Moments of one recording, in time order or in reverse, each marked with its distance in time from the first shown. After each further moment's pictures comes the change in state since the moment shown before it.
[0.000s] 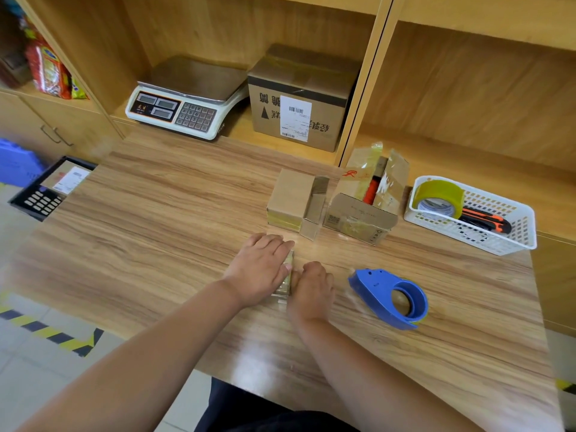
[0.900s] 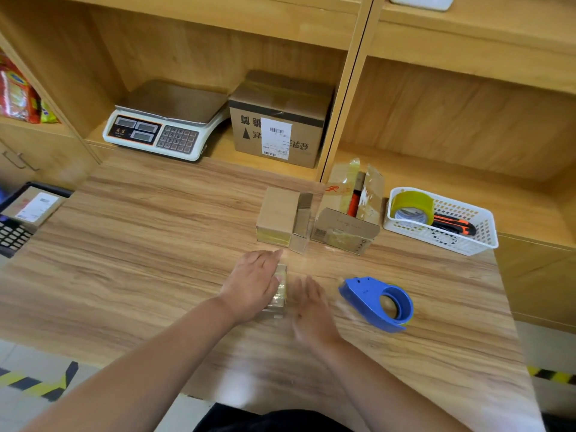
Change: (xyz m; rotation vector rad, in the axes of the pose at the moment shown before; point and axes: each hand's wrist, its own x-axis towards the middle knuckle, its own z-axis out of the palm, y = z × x) left_hand -0.004 -0.009 -0.003 -0.298 0.056 -0.006; right_hand -0.009 0.020 -0.017 -0.116 -0.352 -0.194
